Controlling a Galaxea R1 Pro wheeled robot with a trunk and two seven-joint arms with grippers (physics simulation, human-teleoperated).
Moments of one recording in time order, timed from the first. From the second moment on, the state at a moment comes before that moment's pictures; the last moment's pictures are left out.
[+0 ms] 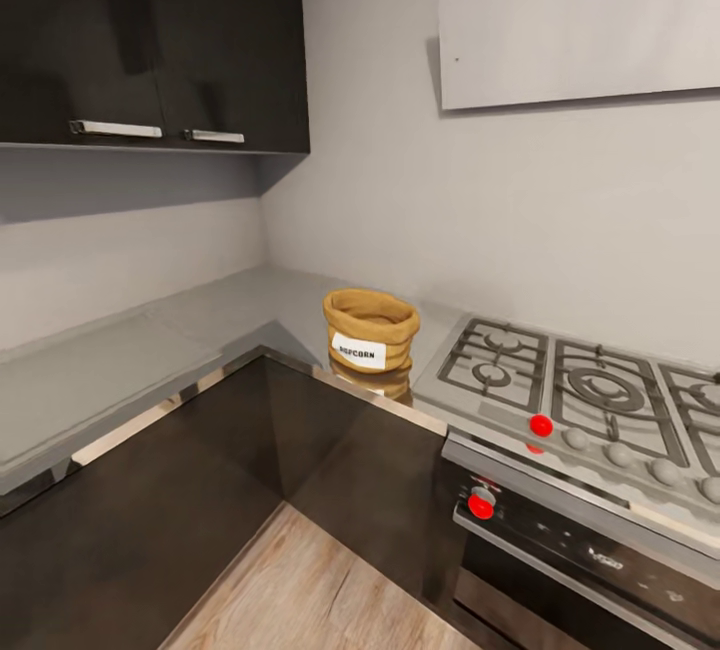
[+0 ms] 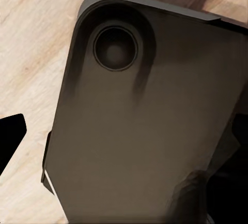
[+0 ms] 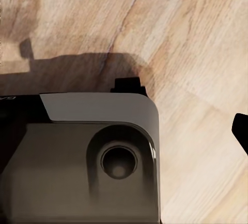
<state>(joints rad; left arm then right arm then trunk) 0.00 -0.02 0.01 -0.04 0.28 -0.05 0.03 -0.19 -0.05 -0.28 0.03 0.21 -0.05 0.05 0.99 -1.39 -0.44</state>
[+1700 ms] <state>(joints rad) 0.00 -0.02 0.01 -0.04 0.28 -0.06 0.14 -0.19 -0.05 -0.28 0.03 0.21 -0.05 0.05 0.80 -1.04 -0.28</state>
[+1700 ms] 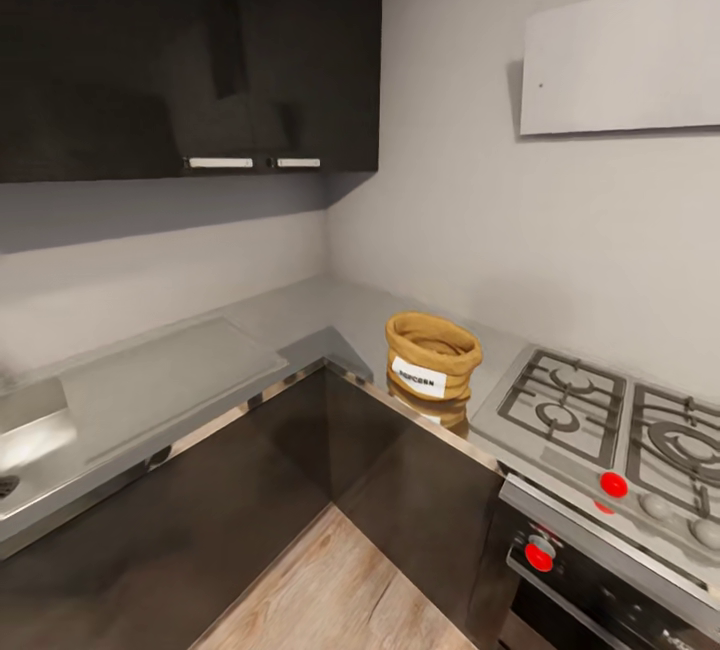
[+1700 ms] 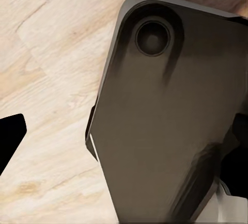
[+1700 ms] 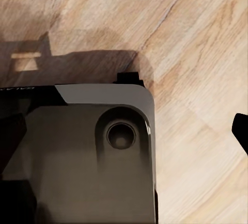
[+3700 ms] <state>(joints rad) 0.00 -0.02 0.01 -0.04 0.27 -0.06 0.14 -0.19 -0.05 -0.28 0.03 0.22 -0.05 0.05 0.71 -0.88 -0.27</state>
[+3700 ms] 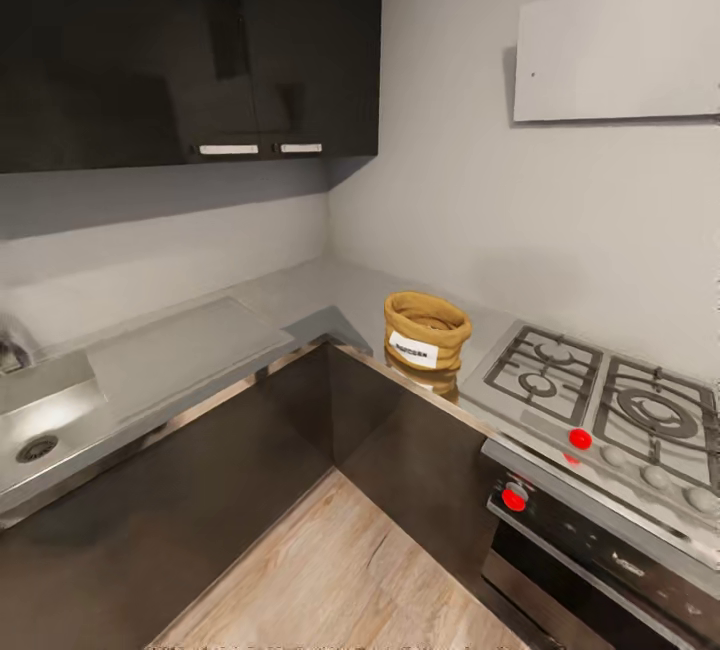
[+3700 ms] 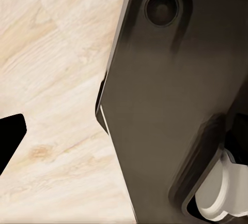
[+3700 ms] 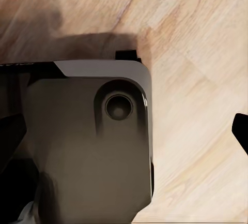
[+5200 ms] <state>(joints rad) 0.00 -0.02 0.01 -0.04 0.27 -0.05 0.14 -0.19 -0.05 -0.28 0.03 0.22 -0.05 0.05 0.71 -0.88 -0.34</state>
